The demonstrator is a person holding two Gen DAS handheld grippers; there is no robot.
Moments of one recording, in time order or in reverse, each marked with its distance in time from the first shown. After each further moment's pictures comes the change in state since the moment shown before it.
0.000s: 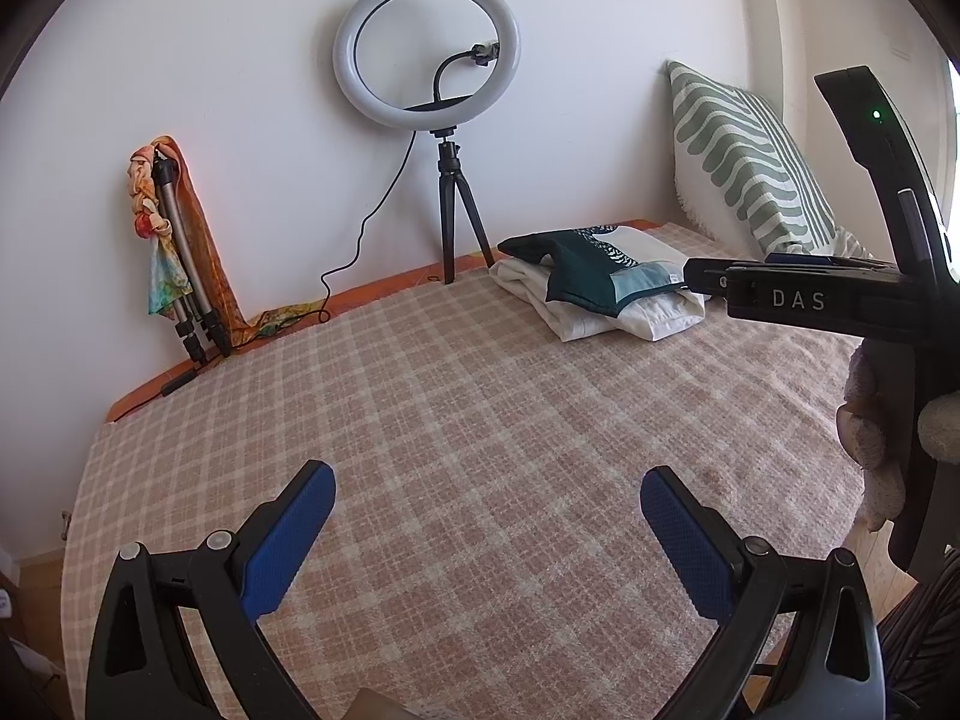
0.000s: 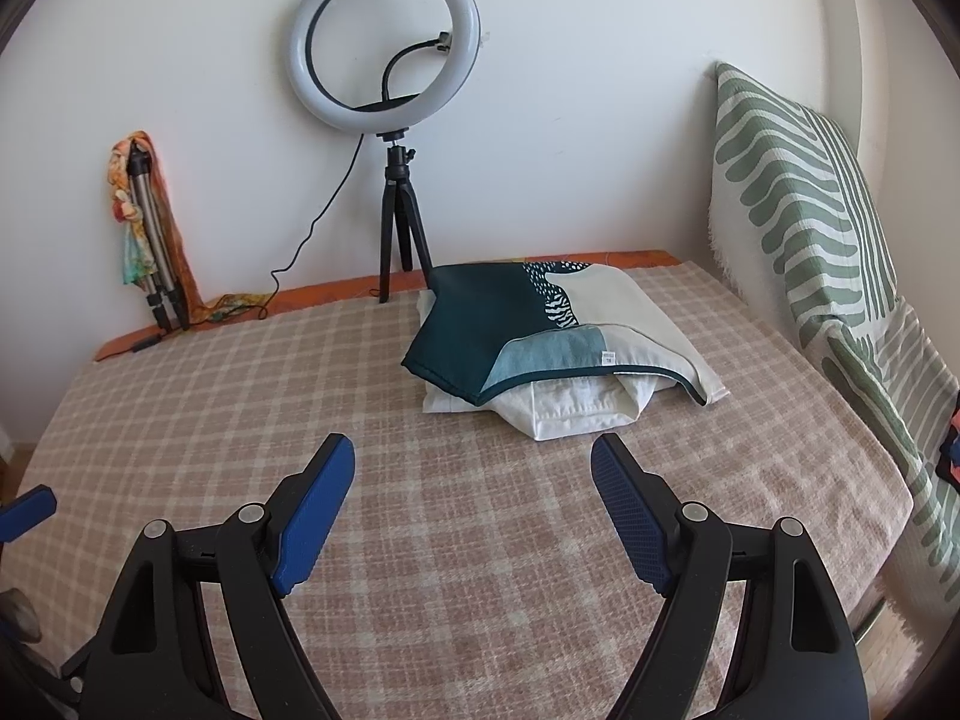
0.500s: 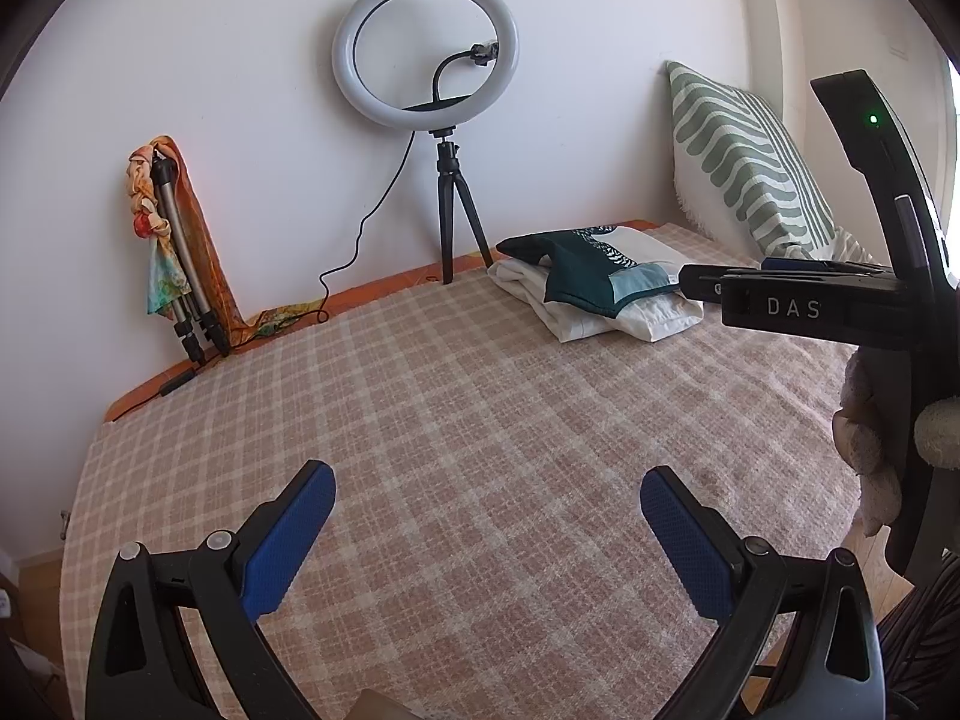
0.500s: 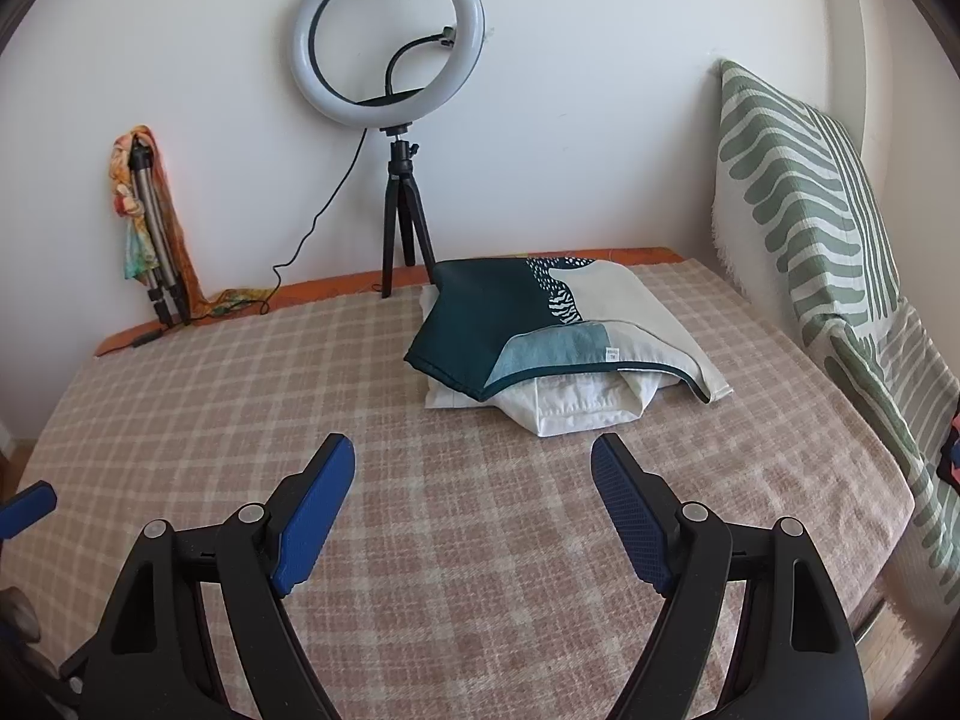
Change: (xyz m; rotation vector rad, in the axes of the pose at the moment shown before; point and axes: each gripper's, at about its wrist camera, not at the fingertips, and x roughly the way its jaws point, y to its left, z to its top) left arm -0.002 -0.001 0.001 0.004 -0.001 -0.002; right arm 0.005 0.000 0.001 -0.009 0.008 0.013
